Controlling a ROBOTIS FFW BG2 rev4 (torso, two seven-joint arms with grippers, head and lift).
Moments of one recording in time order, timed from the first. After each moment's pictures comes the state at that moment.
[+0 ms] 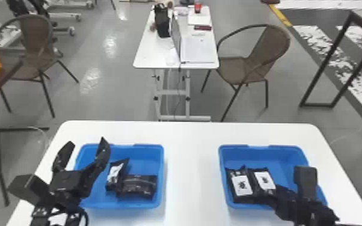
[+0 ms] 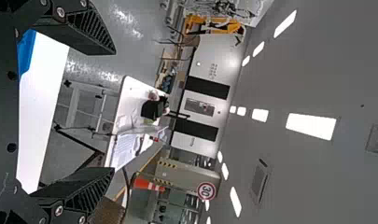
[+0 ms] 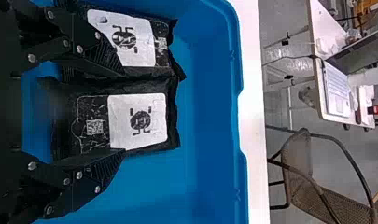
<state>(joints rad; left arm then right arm) 0.27 0.00 0.14 -1.53 0.30 -0.34 -0.27 0.12 -0.14 -0.08 -1.44 -0.11 0.50 0.22</state>
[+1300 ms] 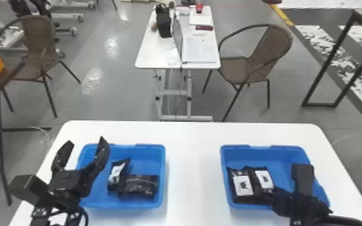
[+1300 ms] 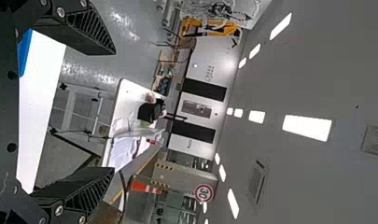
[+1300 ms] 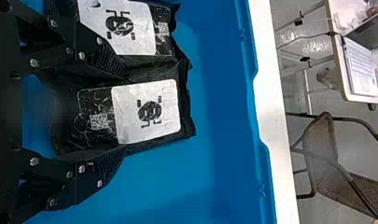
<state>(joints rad) 0.27 0.00 0.15 -1.53 0.30 -0.35 -0.27 0.04 -0.11 -0.09 -1.35 -0.16 0.59 0.16</state>
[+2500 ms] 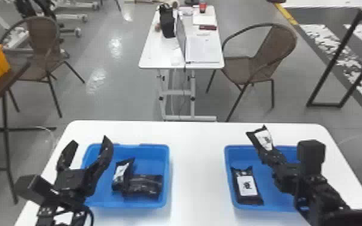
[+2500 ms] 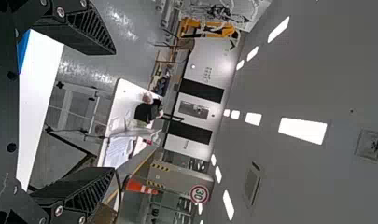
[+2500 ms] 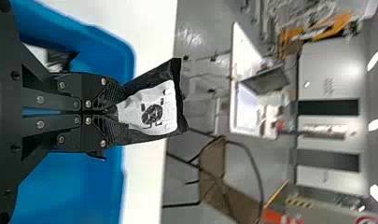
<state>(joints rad) 0.27 0.00 0.14 -1.53 0.33 -0.36 -0.26 0.17 -0.16 0.01 -1.69 -0.09 0.36 0.14</state>
